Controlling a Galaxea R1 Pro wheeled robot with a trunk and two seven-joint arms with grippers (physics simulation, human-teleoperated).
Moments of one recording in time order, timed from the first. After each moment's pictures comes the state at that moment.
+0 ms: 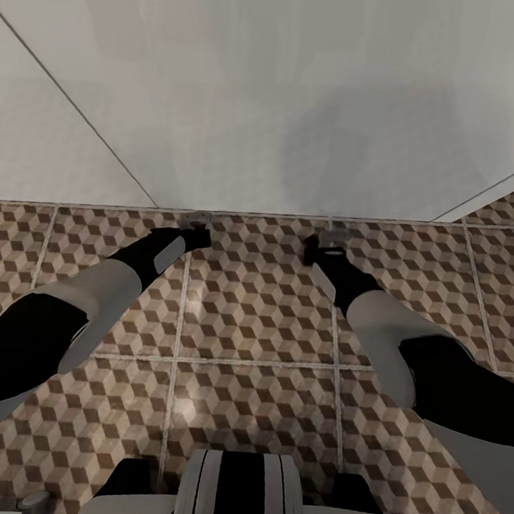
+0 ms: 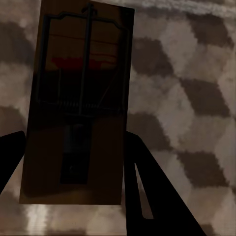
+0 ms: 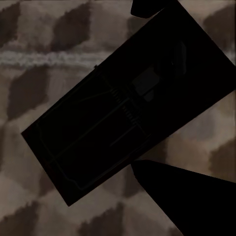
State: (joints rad) left arm -1.48 -0.04 -0.43 -0.24 0.59 0.29 0.07; right arm -1.43 0.13 0.17 -0.22 -0.07 0.24 -0.26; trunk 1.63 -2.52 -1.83
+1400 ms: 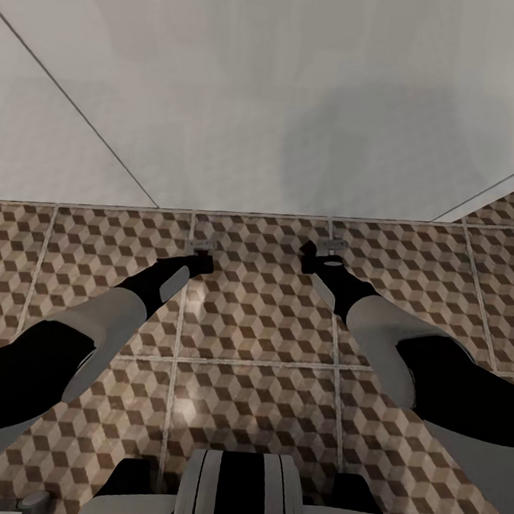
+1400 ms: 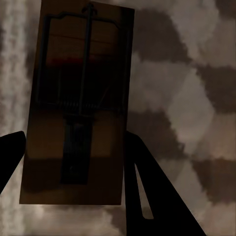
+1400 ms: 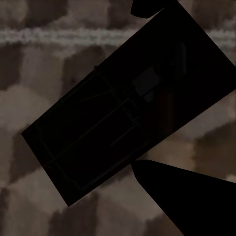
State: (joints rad) left arm -1.36 -0.05 -0.43 -0.24 0.56 0.22 0.06; right arm -1.42 0.13 0.17 -0.13 -0.06 0.13 -0.21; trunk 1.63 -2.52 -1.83
